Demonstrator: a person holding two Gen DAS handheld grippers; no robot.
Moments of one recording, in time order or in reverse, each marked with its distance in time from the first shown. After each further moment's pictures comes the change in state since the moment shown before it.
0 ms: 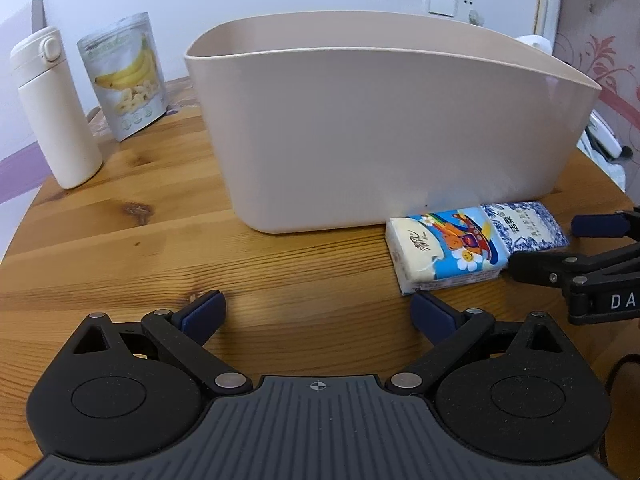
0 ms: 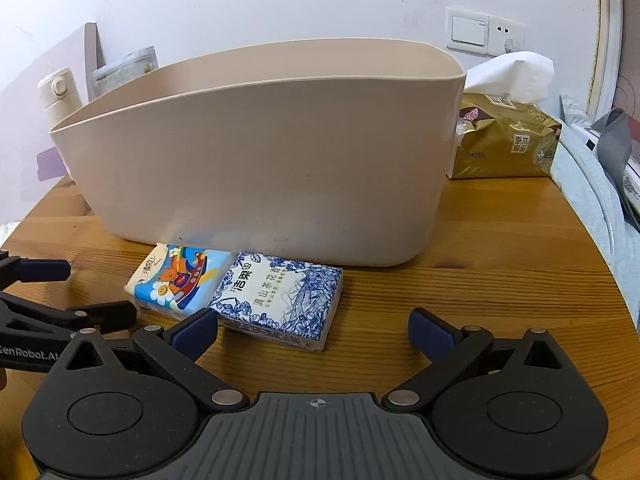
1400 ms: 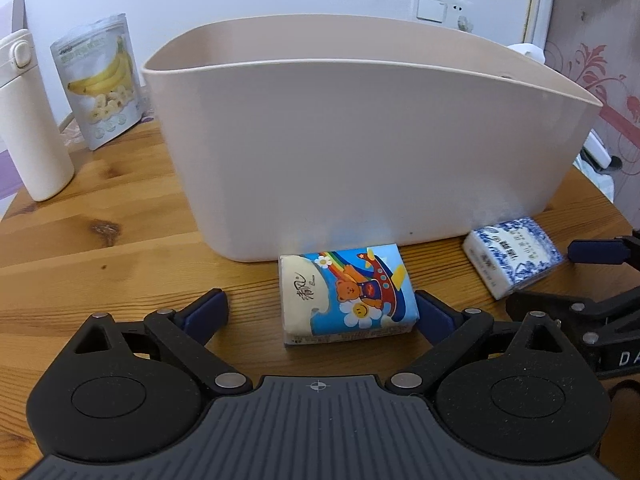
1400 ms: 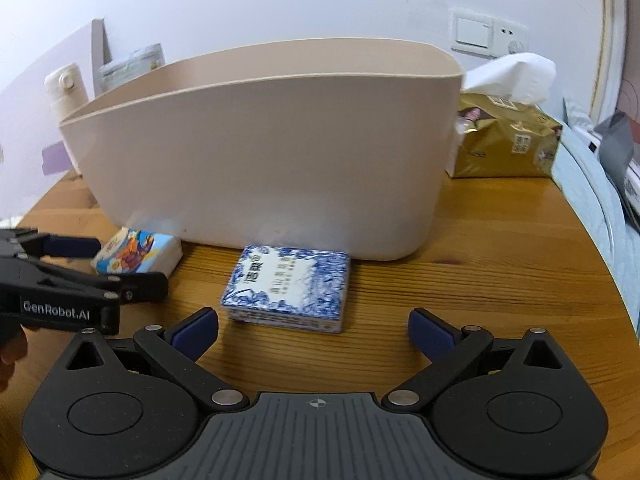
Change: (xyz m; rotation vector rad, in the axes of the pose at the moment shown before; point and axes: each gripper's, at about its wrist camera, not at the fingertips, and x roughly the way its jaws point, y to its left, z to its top) left arm 0.010 0.003 0.007 0.003 -0.012 -0.057; right arm -0.004 0.001 -0.006 -0.035 0.002 0.009
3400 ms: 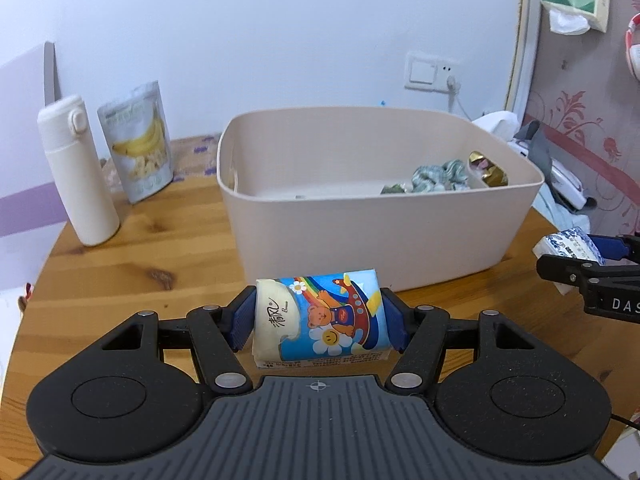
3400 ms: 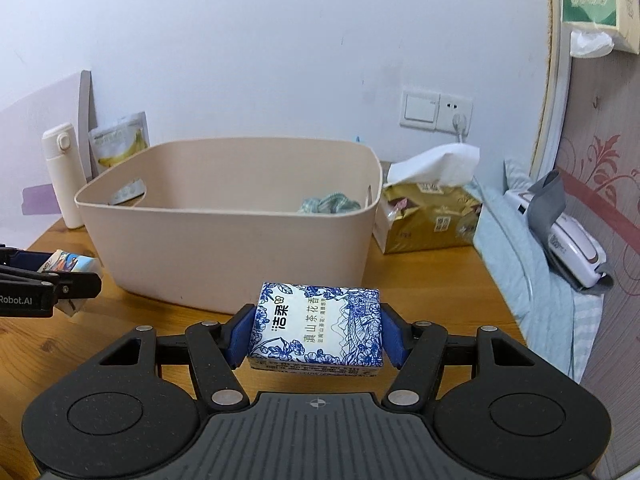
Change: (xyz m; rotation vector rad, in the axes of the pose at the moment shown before) left arm -0.083 0.000 0.022 -0.009 -0.134 -0.004; right arm -0.086 -0.003 0.017 0.004 -0.188 -0.130
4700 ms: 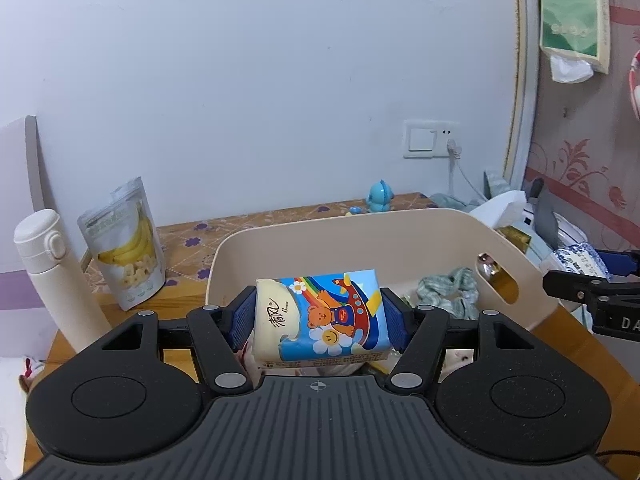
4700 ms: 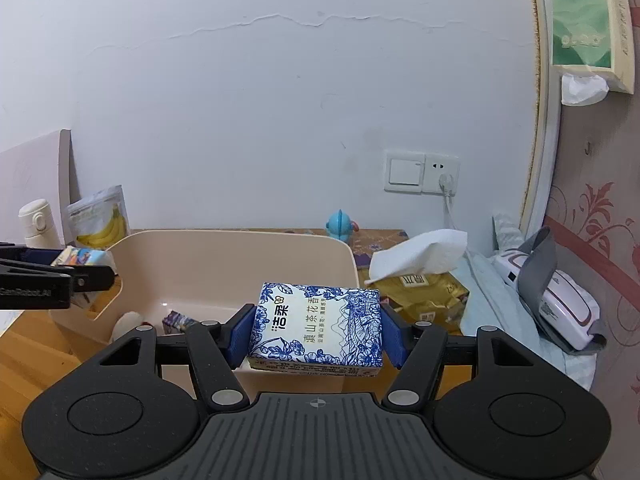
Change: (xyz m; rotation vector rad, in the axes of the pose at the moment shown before) left arm 0.028 -0.002 0.087 0.035 -0.139 0.006; right arm 0.018 -0.016 0.070 0.033 -0.123 -0.024
